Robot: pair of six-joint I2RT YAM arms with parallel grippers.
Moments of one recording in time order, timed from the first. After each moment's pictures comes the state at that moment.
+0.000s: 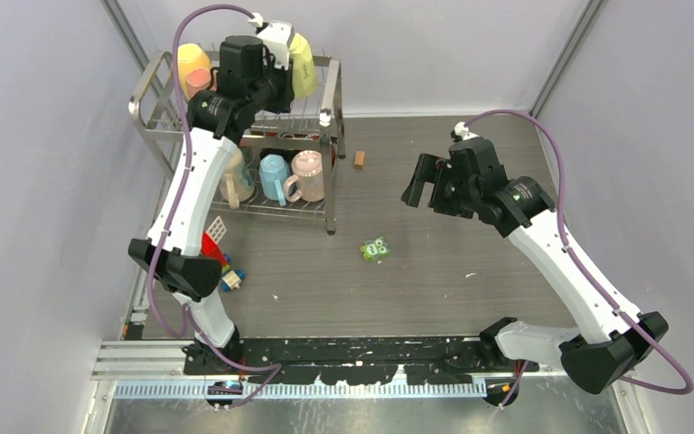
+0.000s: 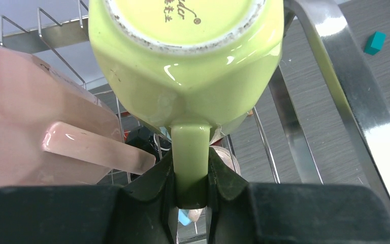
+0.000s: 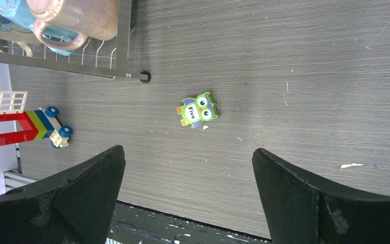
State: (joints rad) left arm -0.36 1.76 2.21 -0.84 -0.03 0.03; right arm 0.51 1.18 1.34 -0.89 0.06 0.62
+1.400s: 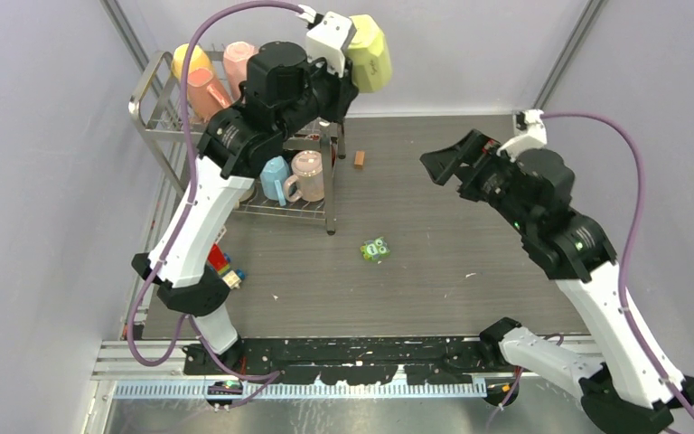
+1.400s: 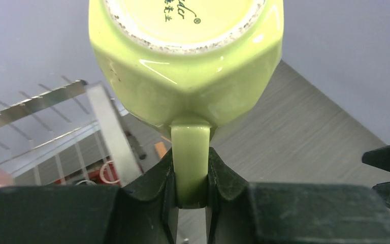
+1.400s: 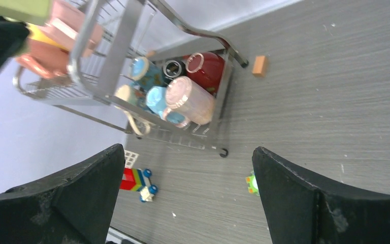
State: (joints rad) left arm -0.74 1.73 2.42 -0.84 -0.14 0.02; right arm 0.52 0.96 1.39 -0.66 0.12 0.69
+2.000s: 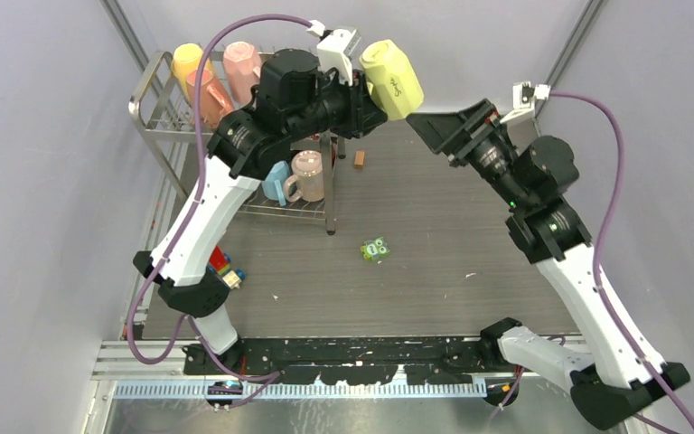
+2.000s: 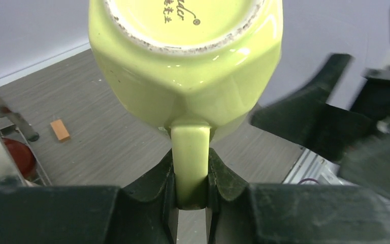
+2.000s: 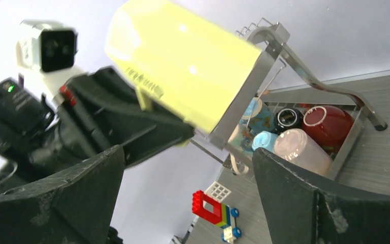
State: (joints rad) left arm -0.76 1.72 2.35 -0.84 0.11 -0.30; right arm 0.46 0.94 1.26 -0.12 -0.16 0.87
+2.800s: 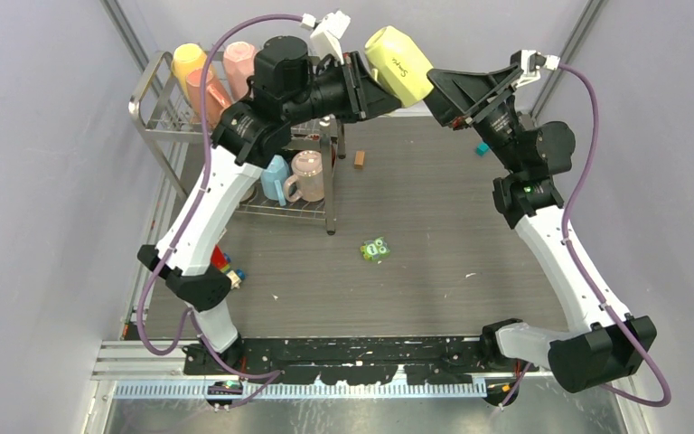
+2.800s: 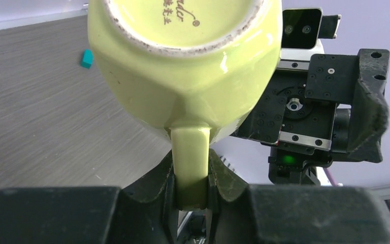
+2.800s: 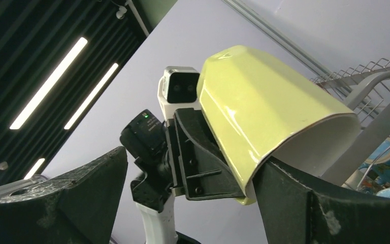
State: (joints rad) left arm -0.68 1.75 2.34 -0.69 0.36 -0.64; right arm 0.25 1.19 1.23 0.59 -0.49 1.40
